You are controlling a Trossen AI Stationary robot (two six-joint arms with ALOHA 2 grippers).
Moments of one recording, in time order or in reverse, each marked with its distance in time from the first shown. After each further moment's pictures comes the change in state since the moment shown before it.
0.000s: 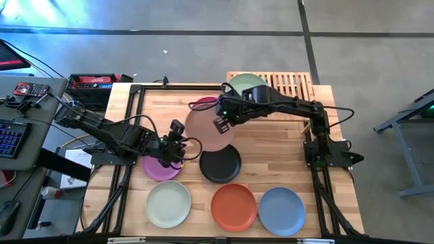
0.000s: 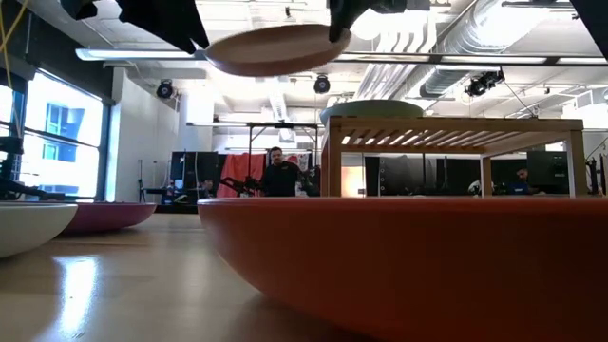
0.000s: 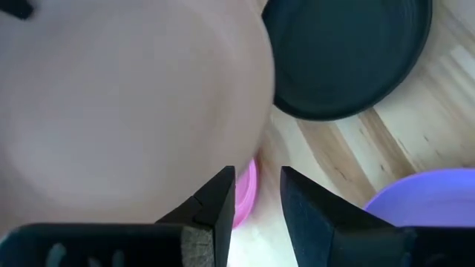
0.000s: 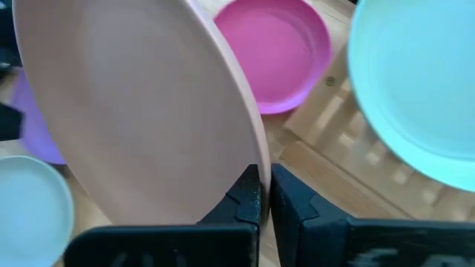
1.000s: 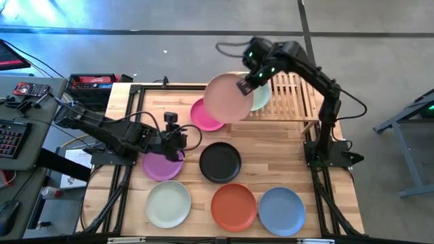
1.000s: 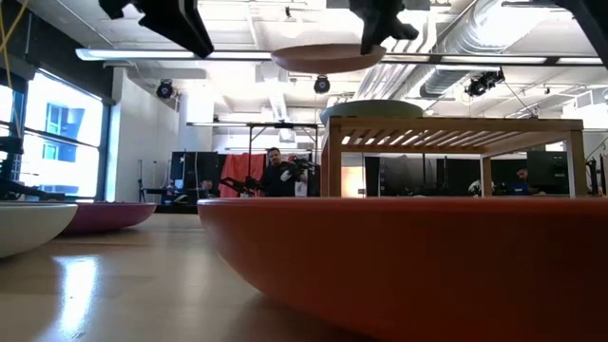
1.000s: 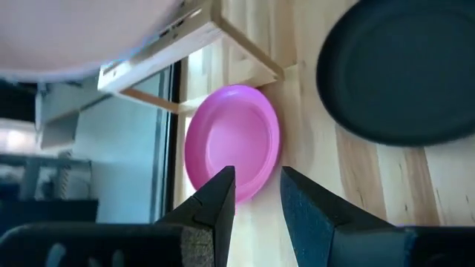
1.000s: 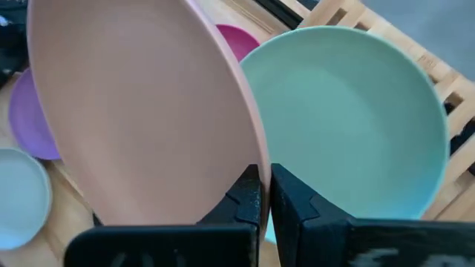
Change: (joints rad) left arm 0.056 0.000 -0.001 -0.001 -0.128 -0.345; right arm -0.456 -0.109 0.016 -0.042 -0.319 -0.494
